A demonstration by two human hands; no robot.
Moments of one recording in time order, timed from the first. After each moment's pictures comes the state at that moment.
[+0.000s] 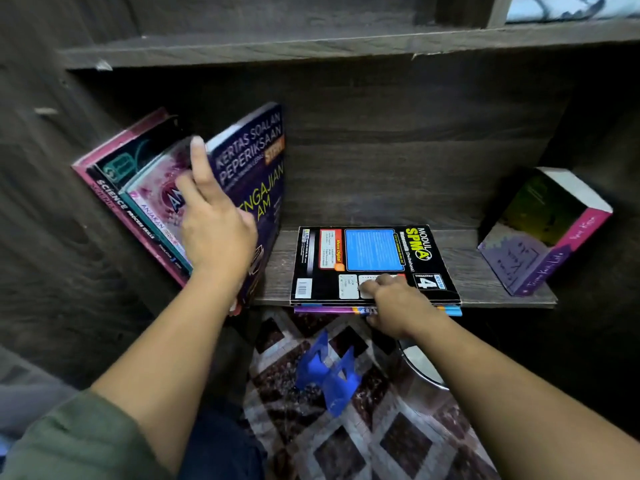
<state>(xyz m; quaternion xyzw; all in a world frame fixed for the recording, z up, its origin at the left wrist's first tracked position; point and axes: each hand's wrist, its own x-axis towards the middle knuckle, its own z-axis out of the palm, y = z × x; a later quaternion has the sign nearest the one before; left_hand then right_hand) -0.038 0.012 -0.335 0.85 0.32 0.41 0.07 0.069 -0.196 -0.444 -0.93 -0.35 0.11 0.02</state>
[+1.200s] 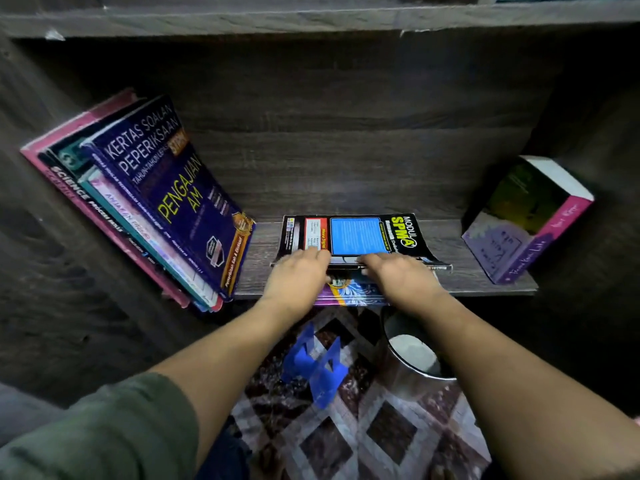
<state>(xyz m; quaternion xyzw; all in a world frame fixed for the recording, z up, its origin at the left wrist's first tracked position) 0.007 -0.040 -0.432 1.00 0.04 0.07 -0.01 0.098 -0.212 -0.435 -0.92 -0.39 0.01 0.05</state>
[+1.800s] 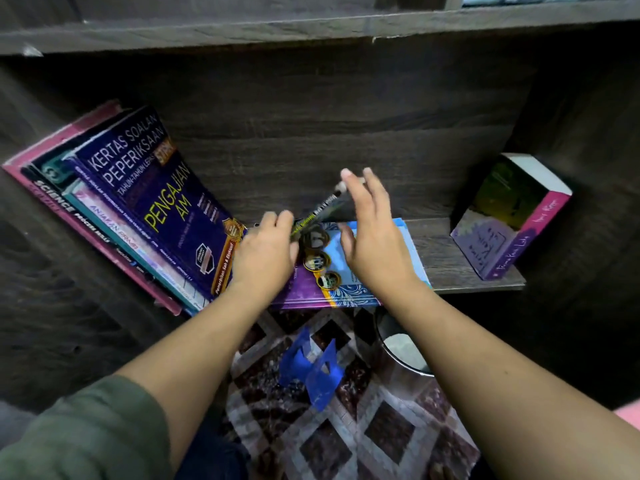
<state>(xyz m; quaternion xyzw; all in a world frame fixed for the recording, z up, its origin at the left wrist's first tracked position) 0.007 -0.027 -0.391 0.97 0.14 0.22 0.00 0.072 -0.182 -0.392 -0.81 -0.35 -0.22 0.41</state>
